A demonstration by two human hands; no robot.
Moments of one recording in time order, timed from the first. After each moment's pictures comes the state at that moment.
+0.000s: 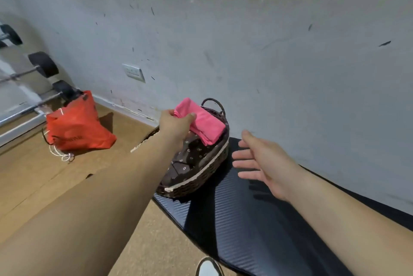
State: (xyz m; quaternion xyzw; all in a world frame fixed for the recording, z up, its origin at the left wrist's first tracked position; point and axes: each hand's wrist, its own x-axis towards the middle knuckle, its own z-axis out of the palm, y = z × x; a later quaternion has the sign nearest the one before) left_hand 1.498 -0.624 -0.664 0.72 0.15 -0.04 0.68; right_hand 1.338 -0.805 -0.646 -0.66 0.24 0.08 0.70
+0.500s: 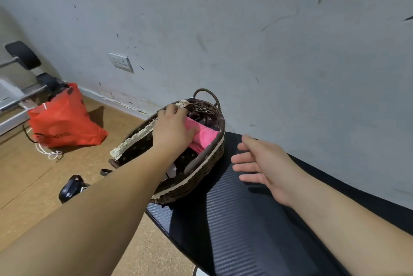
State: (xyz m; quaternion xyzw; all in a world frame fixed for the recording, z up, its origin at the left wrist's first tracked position) left_hand 1.526 -0.627 -0.729 0.98 -0.12 0.08 0.13; right_hand 1.363 -0.822 -0.688 -0.66 0.27 0.09 0.70
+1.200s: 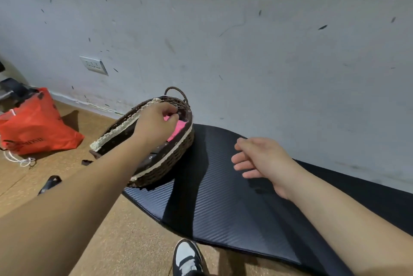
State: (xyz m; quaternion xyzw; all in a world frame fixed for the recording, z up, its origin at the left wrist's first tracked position) left_hand 1.447 -0.648 -0.659 0.92 -0.15 0.03 0.36; right_hand 1.268 -0.864 -0.649 -0.74 0.27 0.06 0.61
